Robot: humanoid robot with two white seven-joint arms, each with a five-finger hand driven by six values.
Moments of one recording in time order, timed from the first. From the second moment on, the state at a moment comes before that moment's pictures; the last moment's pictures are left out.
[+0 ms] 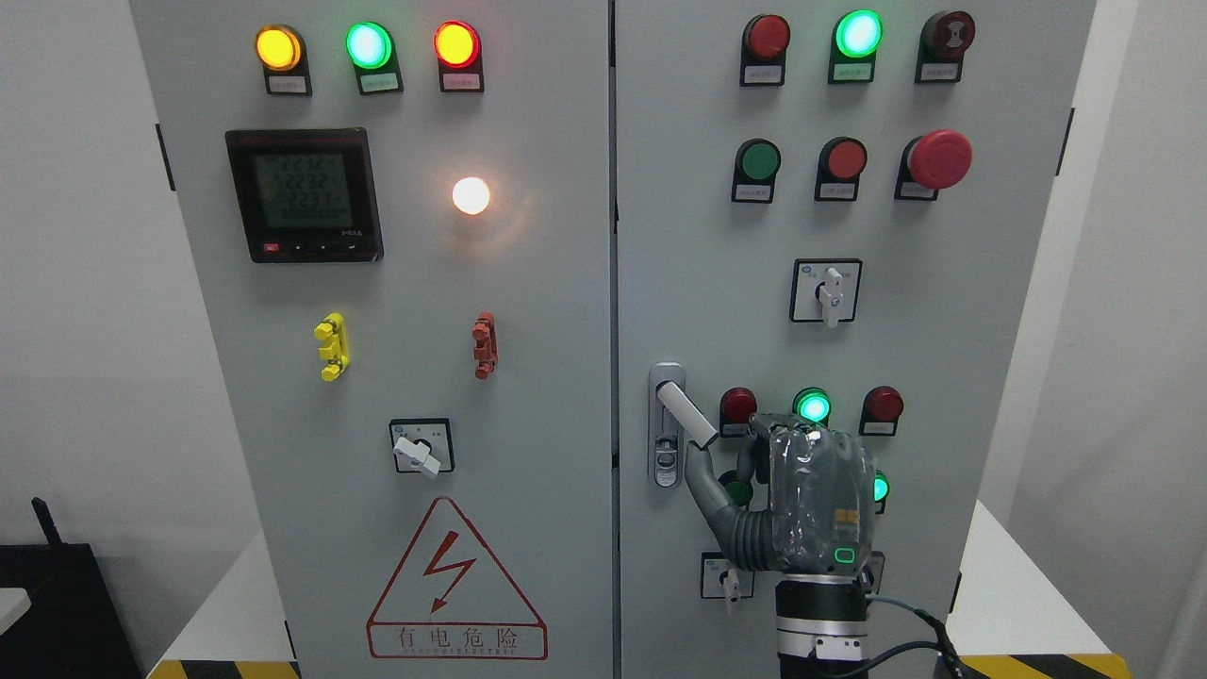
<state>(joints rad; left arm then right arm) 0.11 -0.05 0.00 0.00 0.11 -0.11 -0.07 -0.48 0.15 0.22 -1.64 1.15 0.13 -0.39</state>
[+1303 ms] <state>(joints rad) 0.11 -0.05 0.00 0.00 0.11 -0.11 -0.07 -0.49 0.14 0.21 -1.65 1.15 0.13 -0.39</state>
